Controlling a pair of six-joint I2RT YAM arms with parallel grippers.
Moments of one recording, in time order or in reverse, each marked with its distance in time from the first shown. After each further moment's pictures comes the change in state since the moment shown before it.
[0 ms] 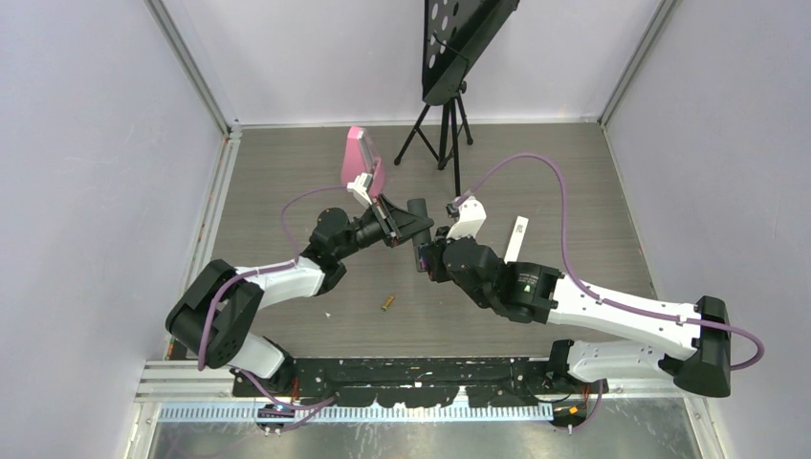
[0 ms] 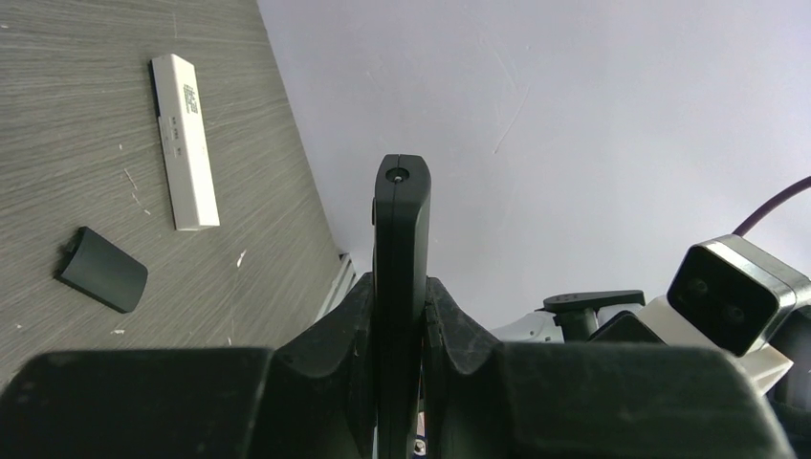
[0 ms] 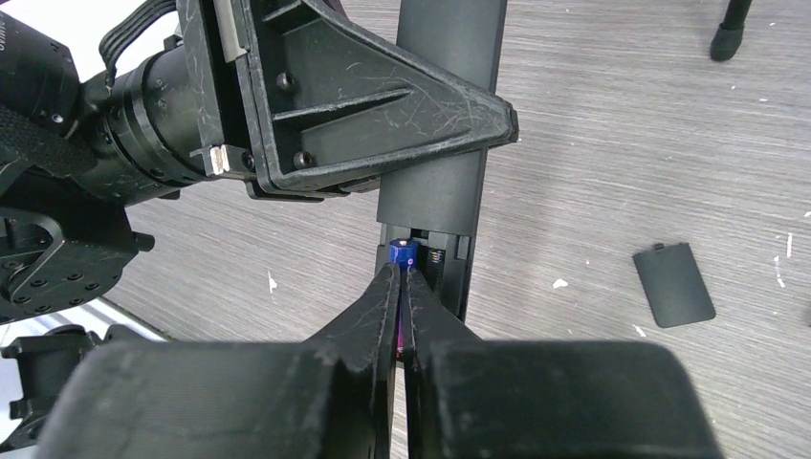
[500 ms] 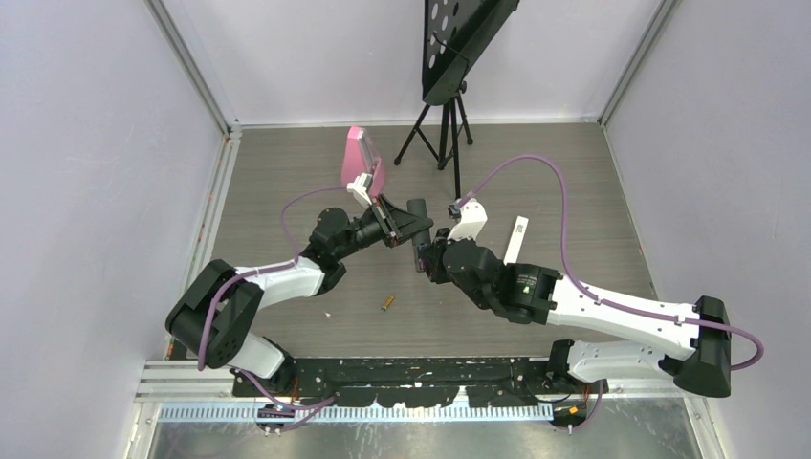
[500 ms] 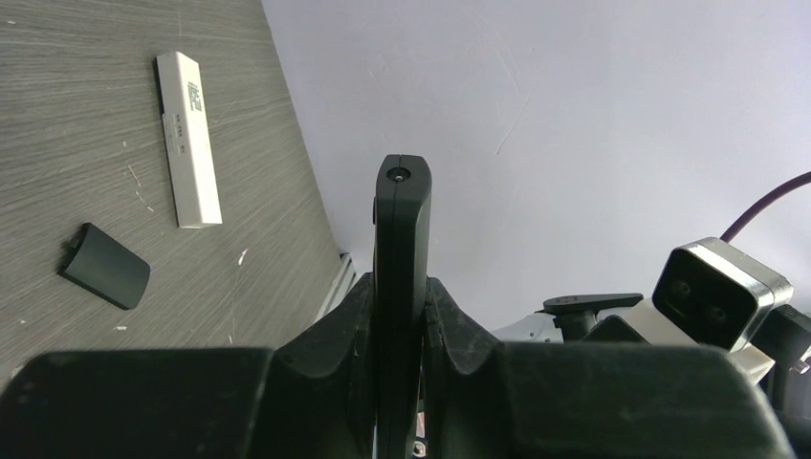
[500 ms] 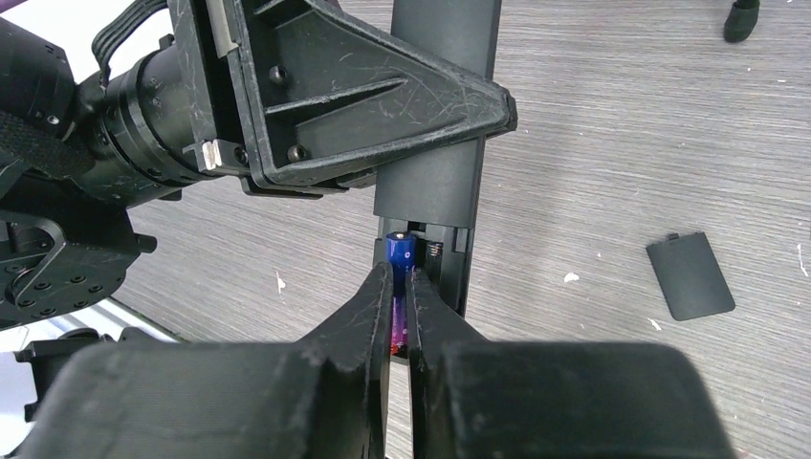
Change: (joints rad) left arm 0.002 -0.001 0.000 -0.008 0.000 -0.006; right arm -0.002 -0.005 -0.030 0.027 -0.014 0.047
